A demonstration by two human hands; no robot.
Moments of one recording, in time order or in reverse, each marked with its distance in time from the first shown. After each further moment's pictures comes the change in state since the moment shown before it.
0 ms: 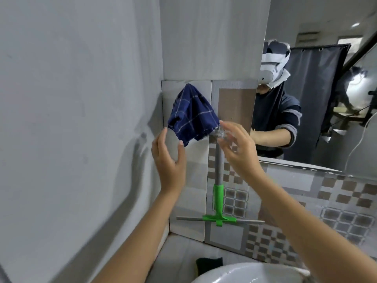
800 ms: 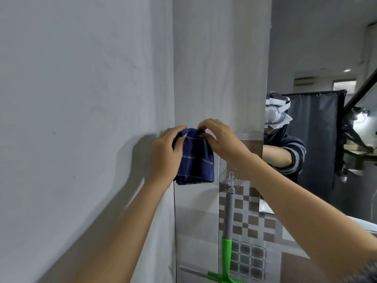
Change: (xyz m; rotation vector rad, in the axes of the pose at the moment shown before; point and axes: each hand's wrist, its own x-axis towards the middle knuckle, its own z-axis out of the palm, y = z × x) left_hand 0.135 0.062 -0.018 0.171 -0.127 0.369; right_hand 0.139 -0.058 0.004 -0.211 -0.220 -0.259
